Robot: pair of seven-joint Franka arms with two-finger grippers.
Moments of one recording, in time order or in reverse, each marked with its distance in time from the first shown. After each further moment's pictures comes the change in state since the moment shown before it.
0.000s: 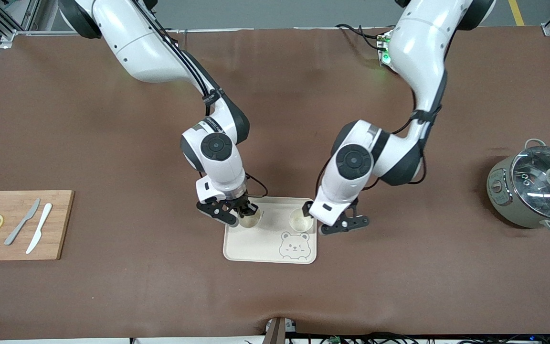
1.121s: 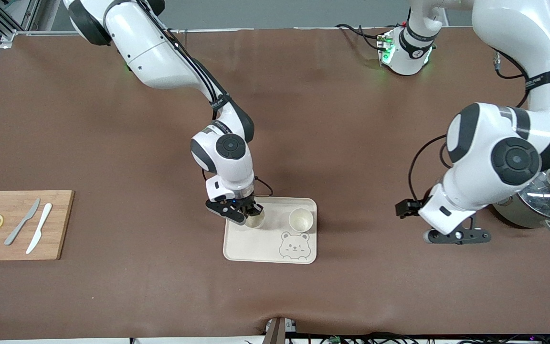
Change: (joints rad) left arm 0.282 -0.162 0.002 -0.004 0.000 -0.175 0.479; right arm 0.027 0.047 -0.011 0.009 -0.082 0.027 0.086
